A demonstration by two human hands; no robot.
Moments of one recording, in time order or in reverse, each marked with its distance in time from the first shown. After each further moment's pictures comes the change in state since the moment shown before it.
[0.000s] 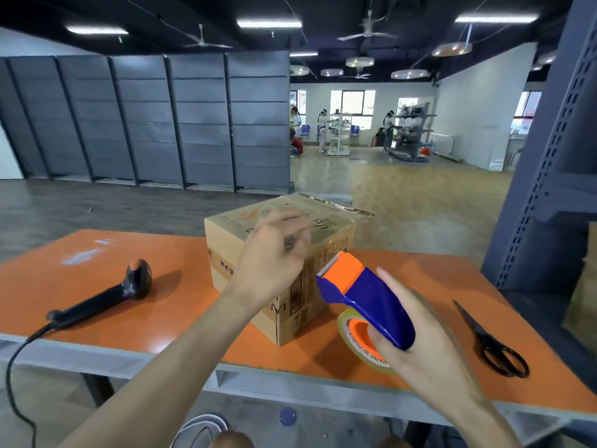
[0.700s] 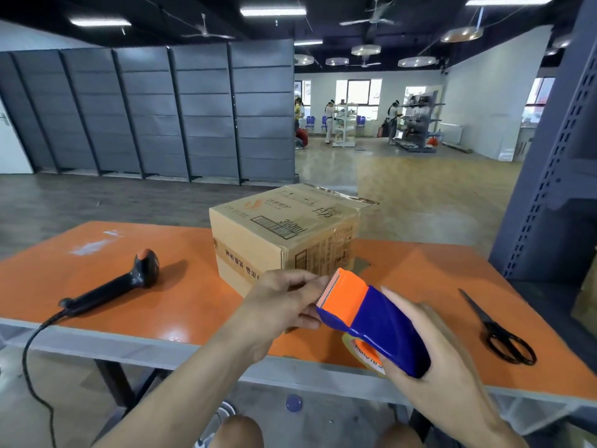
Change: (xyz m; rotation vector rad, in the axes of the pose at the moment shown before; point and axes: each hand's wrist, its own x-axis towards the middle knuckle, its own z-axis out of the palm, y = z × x) left_hand -0.059 -0.002 0.017 -0.666 -0.307 -0.506; right_hand -0.030 0.015 0.005 0.022 -0.002 -0.134
